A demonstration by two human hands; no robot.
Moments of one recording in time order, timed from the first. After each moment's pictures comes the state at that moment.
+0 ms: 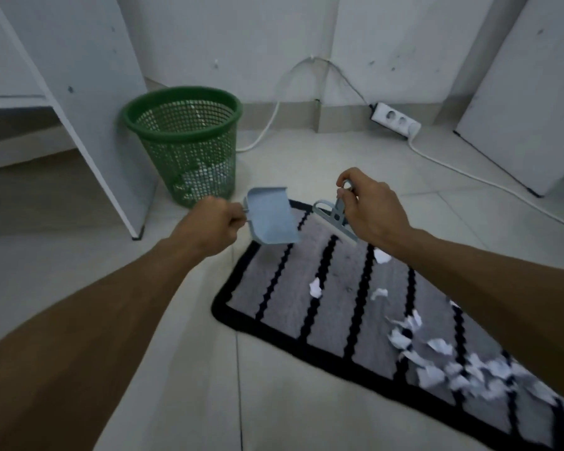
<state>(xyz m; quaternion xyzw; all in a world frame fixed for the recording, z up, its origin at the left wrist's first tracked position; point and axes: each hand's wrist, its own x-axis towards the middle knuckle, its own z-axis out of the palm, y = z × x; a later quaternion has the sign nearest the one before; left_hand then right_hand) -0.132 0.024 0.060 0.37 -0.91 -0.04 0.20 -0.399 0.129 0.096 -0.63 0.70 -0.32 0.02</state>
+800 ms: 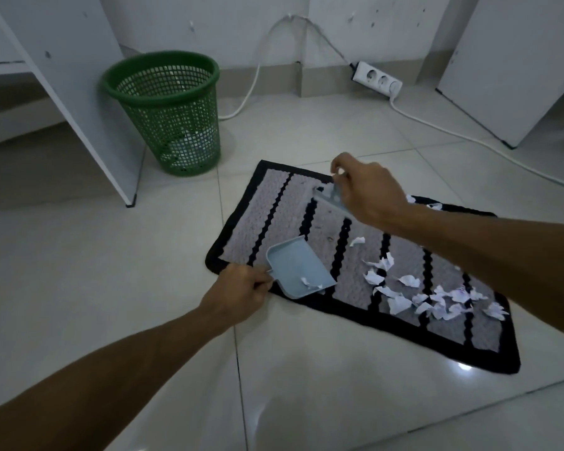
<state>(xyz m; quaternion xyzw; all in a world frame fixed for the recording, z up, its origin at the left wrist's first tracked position) -0.140 0.198 -0.018 0.37 -0.87 -0.27 0.18 -0.408 0.198 0.086 -0.68 0.70 -0.23 0.01</state>
